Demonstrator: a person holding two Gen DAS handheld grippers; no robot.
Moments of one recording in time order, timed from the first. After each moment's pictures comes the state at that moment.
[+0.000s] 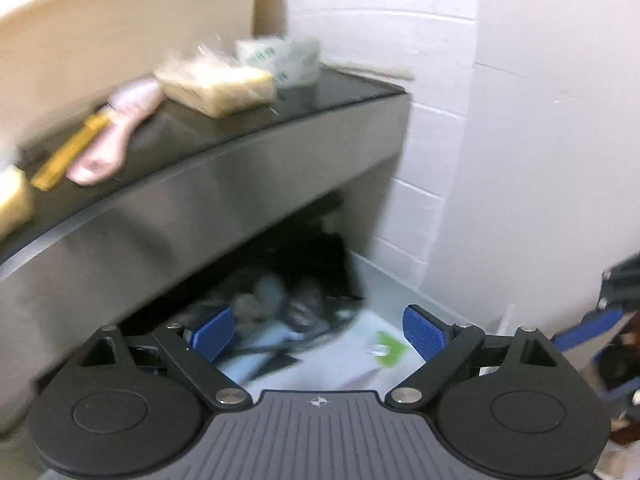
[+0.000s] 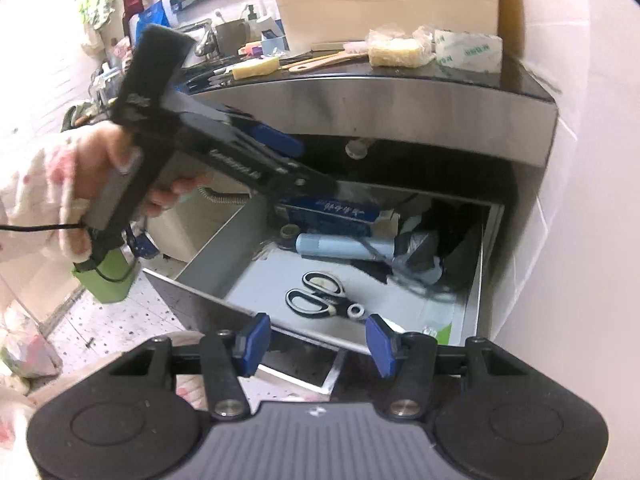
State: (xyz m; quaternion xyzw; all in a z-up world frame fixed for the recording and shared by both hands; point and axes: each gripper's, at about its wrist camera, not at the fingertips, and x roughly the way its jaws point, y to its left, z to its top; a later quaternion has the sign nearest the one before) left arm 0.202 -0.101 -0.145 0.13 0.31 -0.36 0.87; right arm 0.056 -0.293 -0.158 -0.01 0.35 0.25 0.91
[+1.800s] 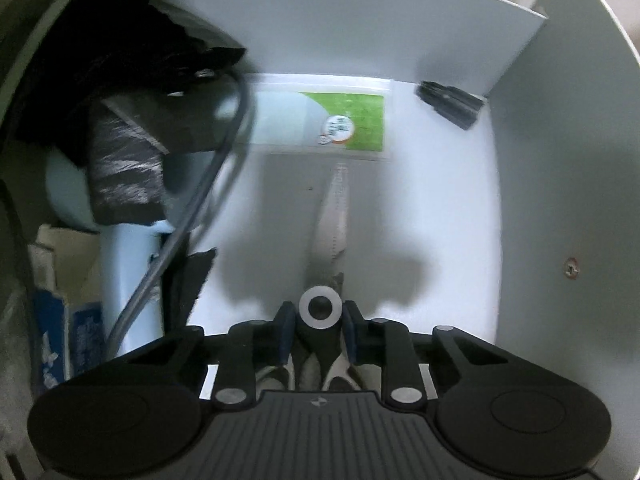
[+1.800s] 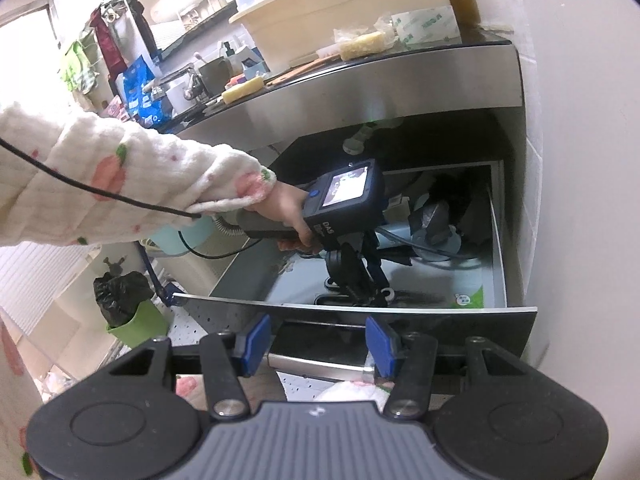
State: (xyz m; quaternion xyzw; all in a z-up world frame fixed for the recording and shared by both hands) left arm 0.275 -0.171 -0.320 0.47 0.46 -0.46 0.60; right arm 0.025 -0.308 -0.189 0.10 0.33 0.25 0.91
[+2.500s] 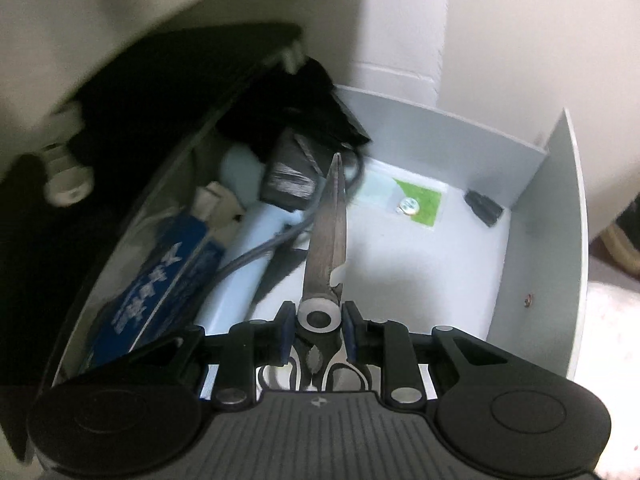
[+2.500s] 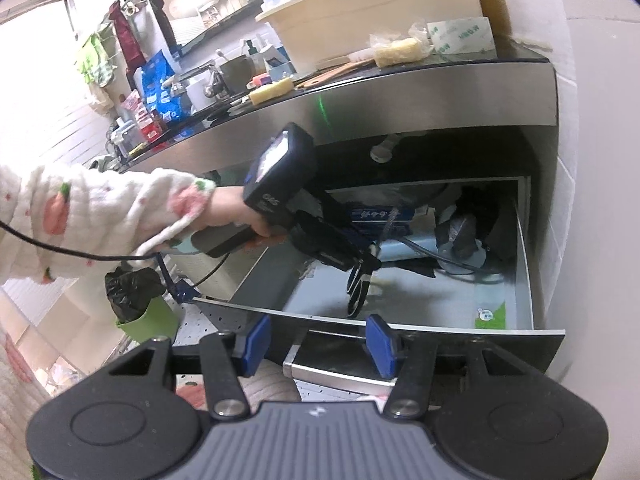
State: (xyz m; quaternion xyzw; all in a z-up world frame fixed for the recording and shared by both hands) left arm 0.254 -0.086 -0.234 0.32 0.39 -0.39 0.77; right arm 0.028 -0.284 -0.175 0.08 0.32 0.27 0.90
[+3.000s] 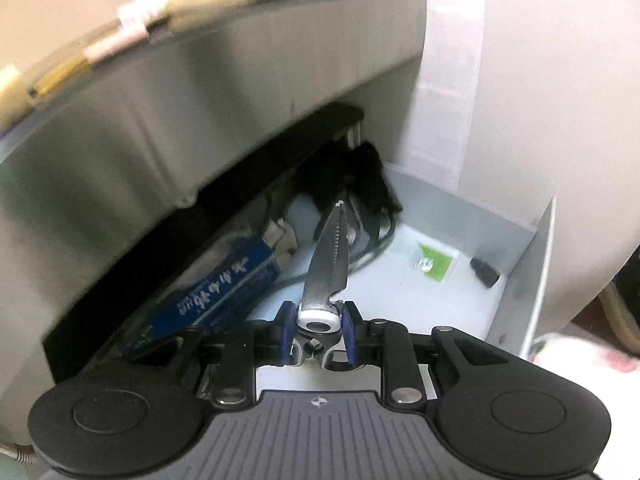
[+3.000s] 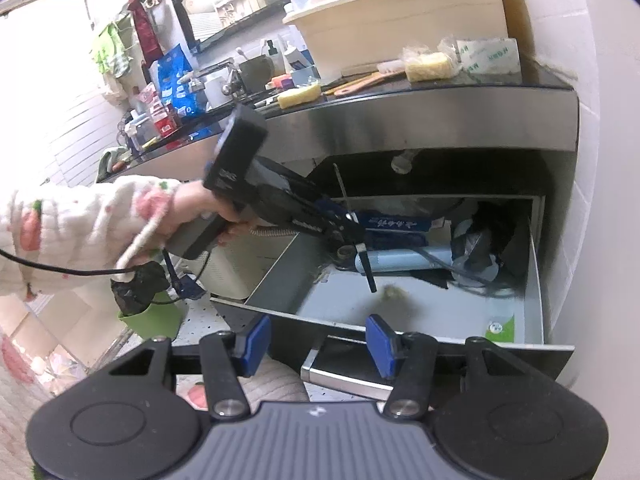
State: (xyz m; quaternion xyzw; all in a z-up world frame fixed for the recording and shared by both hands) left arm 0.218 -0.048 -0.182 0.23 0.33 -0.35 0.84; right arm 0.015 -0.266 -0.156 0.06 0.30 0.28 0.91
